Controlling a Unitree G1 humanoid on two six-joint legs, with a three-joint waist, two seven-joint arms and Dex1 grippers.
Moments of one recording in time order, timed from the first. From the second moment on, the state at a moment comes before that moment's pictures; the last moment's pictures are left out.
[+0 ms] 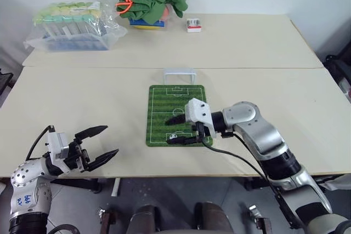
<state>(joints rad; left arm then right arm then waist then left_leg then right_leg) -0.02 0.60 0.36 0.21 -0.58 -0.18 -1.28 -0.60 -0.46 0.36 -0.17 0.21 0.44 1.18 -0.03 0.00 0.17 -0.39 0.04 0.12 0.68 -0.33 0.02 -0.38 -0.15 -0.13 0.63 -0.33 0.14</state>
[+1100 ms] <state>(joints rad) -0.12 0.60 0.35 0.26 -0.57 -0.16 -1.26 -1.00 -0.36 0.14 0.60 0.10 0.12 0.88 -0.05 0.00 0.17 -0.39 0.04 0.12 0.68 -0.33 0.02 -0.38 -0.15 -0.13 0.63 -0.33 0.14</state>
